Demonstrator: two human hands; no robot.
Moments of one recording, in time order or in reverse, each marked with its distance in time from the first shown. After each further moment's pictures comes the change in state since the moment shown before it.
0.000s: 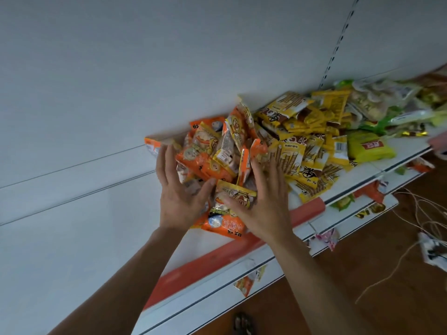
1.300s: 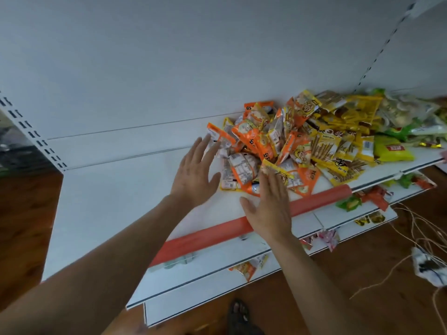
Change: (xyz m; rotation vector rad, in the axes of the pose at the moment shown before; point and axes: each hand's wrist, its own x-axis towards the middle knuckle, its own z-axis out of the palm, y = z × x) left_hand -0.024 -0.026 -0.104 0.450 -0.361 0.079; right_hand -0.072 -0.073 0.045 -0.308 -0.147 -0.037
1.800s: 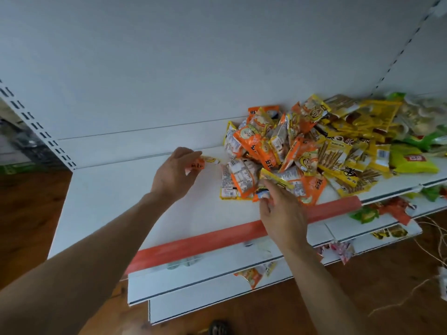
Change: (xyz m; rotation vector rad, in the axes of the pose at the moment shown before) left_hand 0.002 -0.023 -0.016 -0.078 0.064 -0.217; right_hand 0.003 0.023 -0.025 0.118 0.094 -0.058
